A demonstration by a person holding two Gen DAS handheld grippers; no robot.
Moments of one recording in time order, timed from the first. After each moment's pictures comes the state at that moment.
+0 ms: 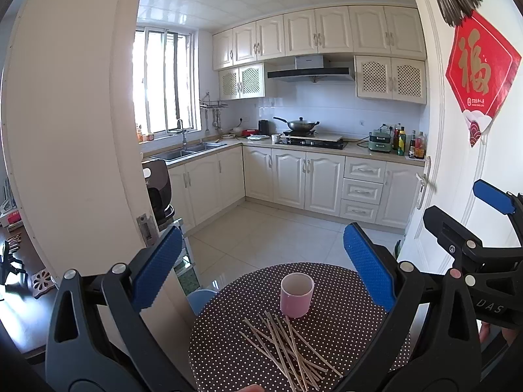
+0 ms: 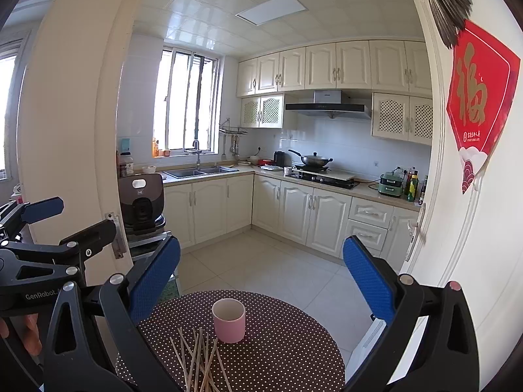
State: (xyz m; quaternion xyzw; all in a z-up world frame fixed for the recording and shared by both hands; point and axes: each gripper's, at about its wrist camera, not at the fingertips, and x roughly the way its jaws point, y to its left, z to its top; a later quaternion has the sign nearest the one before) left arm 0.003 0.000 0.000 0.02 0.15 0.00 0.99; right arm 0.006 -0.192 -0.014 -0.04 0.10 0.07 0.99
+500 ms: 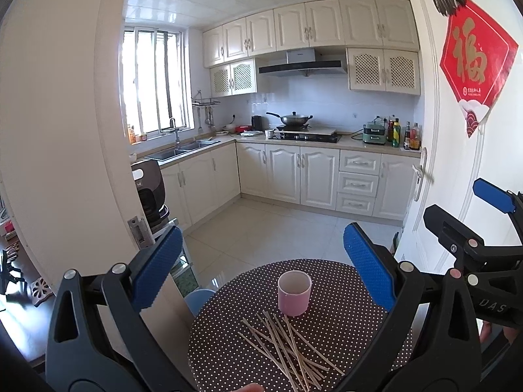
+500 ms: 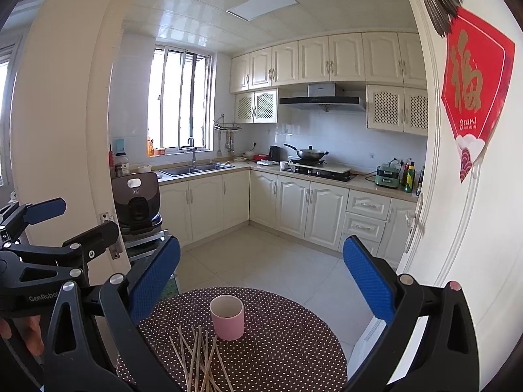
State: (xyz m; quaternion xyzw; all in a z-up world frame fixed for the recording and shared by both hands) left arm 0.018 -0.007 -0.003 0.04 0.17 -0.02 0.99; right arm 0.009 -0.198 -0.020 -0.02 0.12 0.06 0.99
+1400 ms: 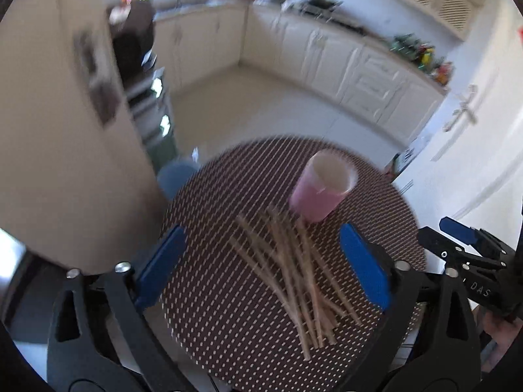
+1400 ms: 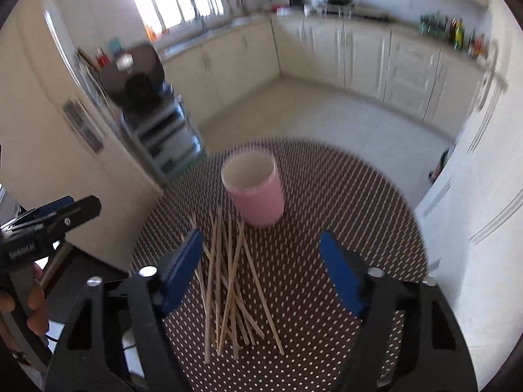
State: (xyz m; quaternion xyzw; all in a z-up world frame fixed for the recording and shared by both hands) left arm 0.154 0.071 -0.184 -0.07 0.47 -0.01 0.88; right arm 0.153 -0.178 -0.184 0.04 0.47 0.14 0.87
